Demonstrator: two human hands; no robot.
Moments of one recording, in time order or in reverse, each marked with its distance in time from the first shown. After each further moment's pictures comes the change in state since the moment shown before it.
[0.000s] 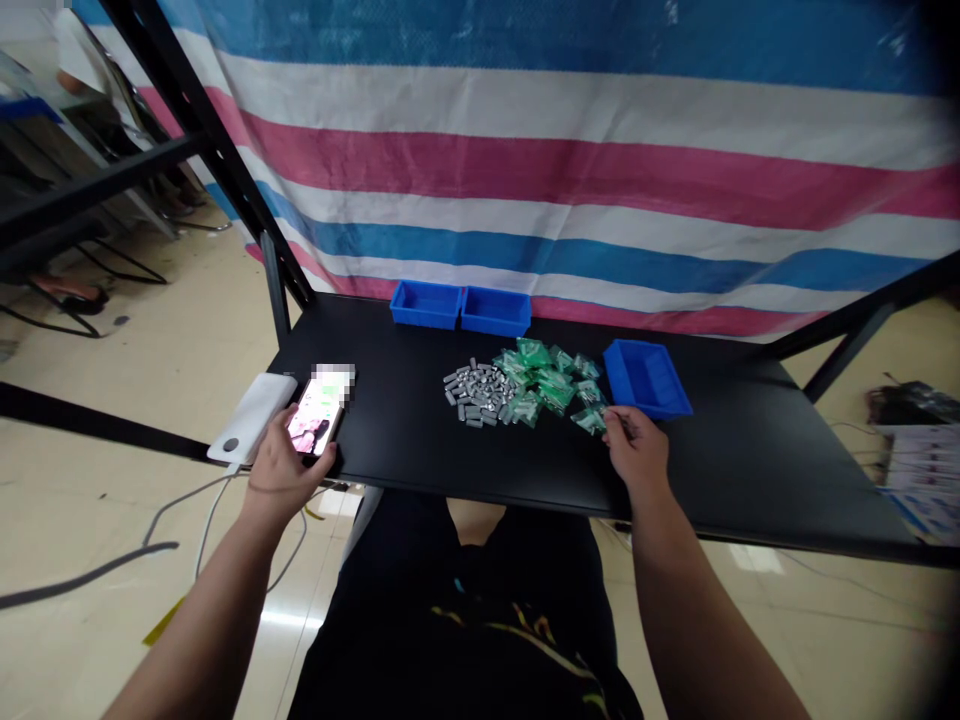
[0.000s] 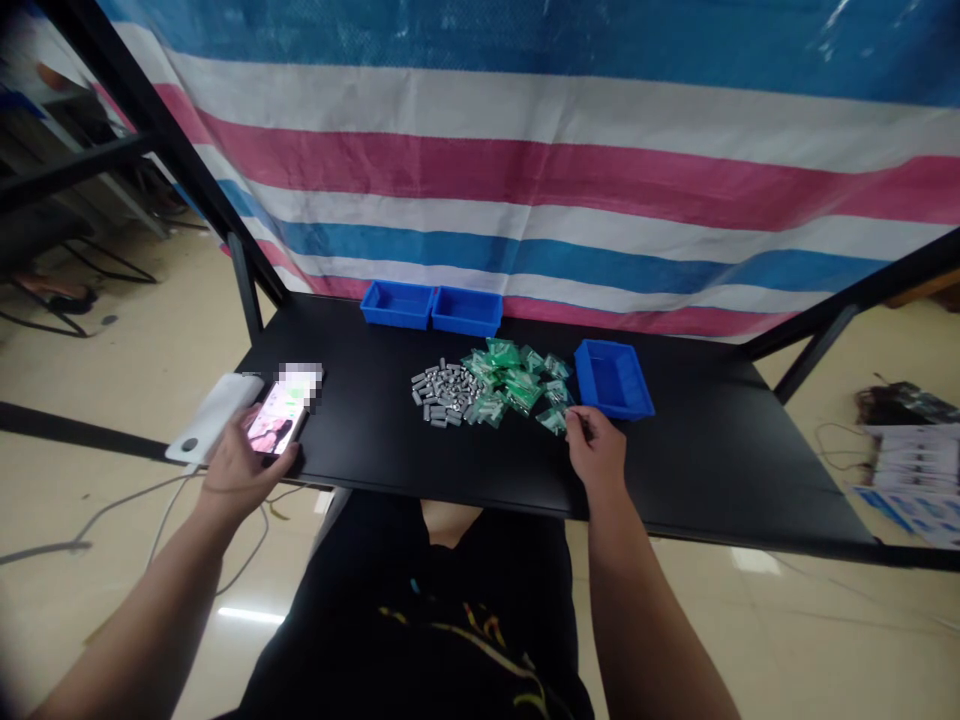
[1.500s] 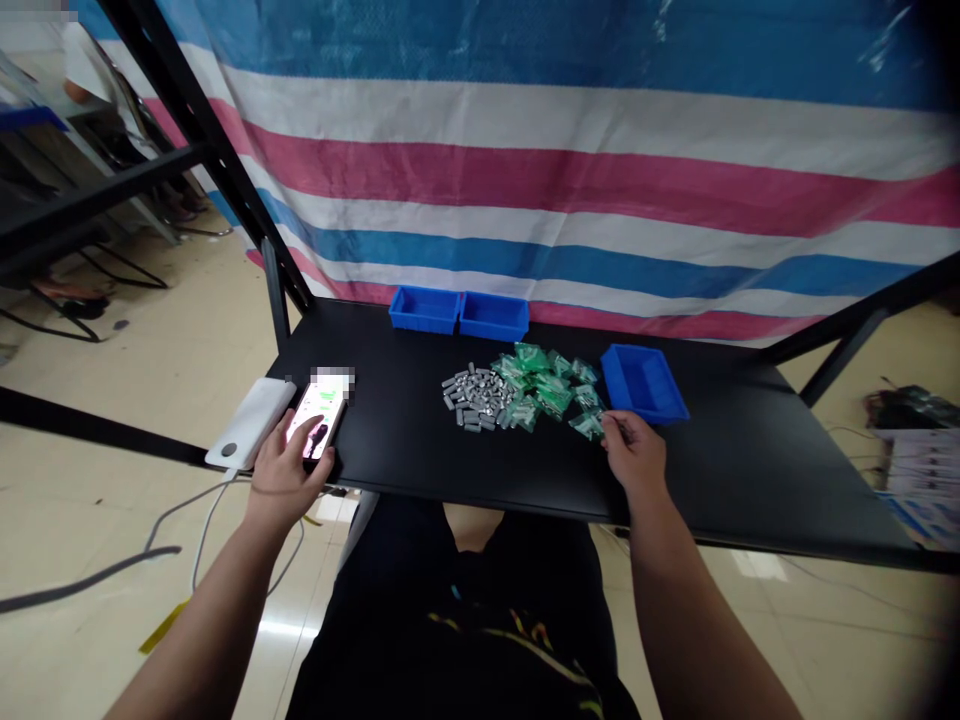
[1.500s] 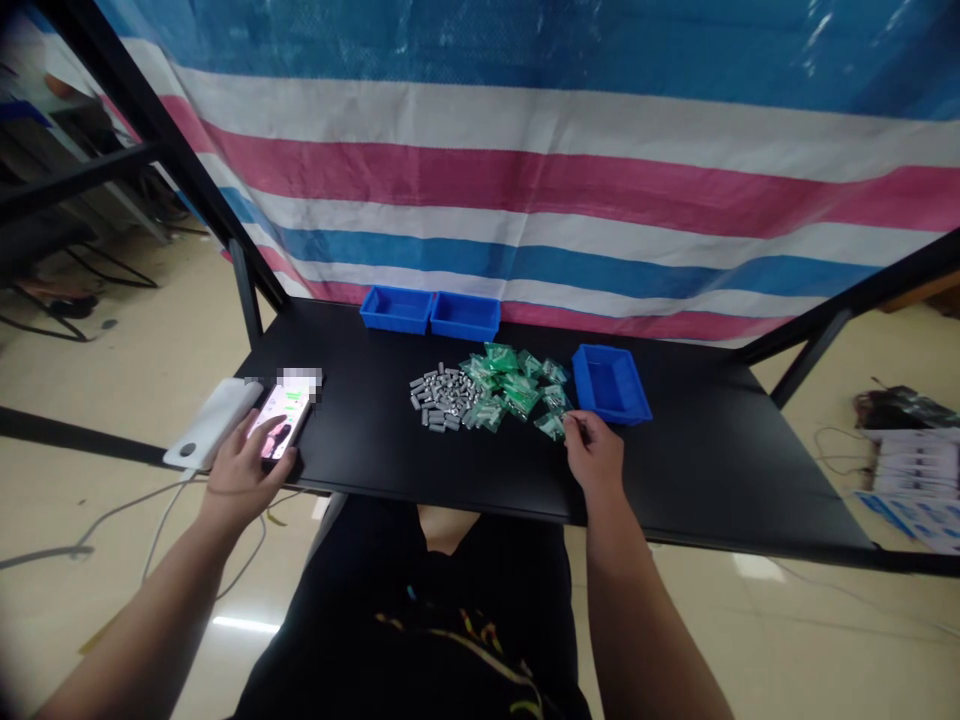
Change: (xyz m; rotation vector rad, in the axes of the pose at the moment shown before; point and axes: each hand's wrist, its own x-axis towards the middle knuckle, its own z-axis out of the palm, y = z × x) left_hand -0.005 0.002 0.004 0.114 -0.041 0.097; right_hand 0.001 0.004 0.000 0.010 -0.012 0.023
